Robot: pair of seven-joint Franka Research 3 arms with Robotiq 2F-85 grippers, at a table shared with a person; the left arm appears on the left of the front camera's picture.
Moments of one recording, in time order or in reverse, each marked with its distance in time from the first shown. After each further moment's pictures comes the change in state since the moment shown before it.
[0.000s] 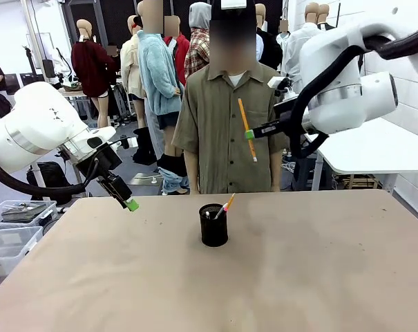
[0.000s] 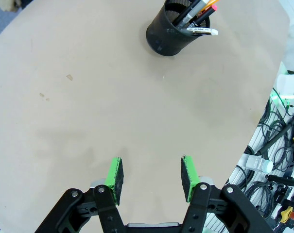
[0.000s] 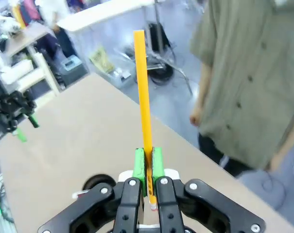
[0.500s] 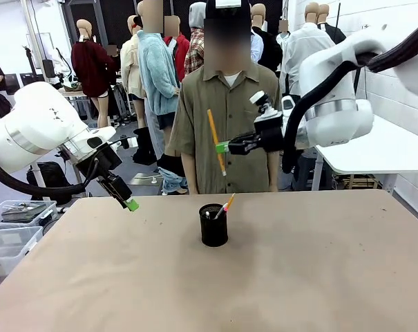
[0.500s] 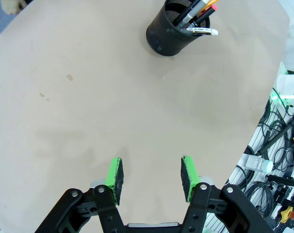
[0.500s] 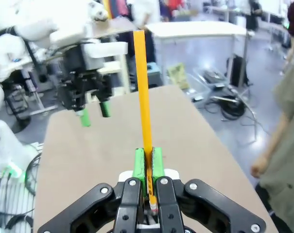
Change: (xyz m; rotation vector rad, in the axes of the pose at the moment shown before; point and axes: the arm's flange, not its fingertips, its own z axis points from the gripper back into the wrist) left arm 0.000 0.000 0.000 0.000 0.000 0.000; right arm -0.029 0.036 -0.056 0.435 -0.097 0.169
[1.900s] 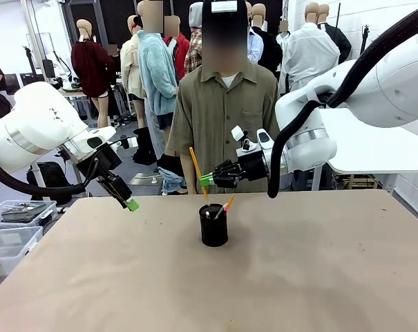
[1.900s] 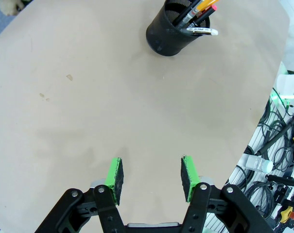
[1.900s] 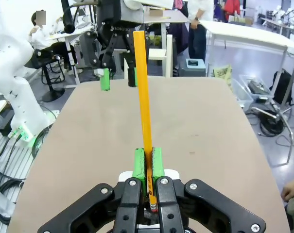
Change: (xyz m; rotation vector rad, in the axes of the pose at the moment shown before) left arm 0.000 0.000 0.000 0.000 0.000 0.000; right arm -0.069 -0.032 -0.060 0.246 0.016 0.095
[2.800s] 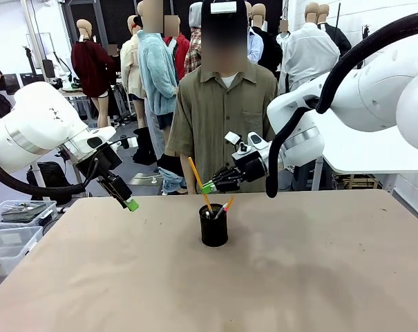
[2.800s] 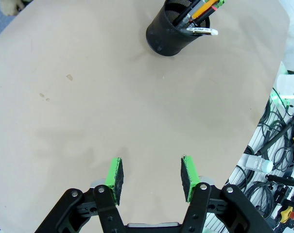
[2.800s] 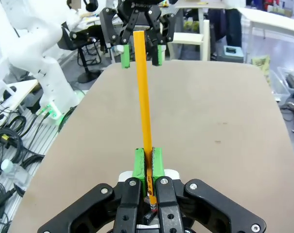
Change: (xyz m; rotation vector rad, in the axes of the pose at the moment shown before) left arm 0.000 0.000 0.000 0.000 0.000 0.000; right arm -0.014 -0.034 -0.010 0.224 0.072 -0.024
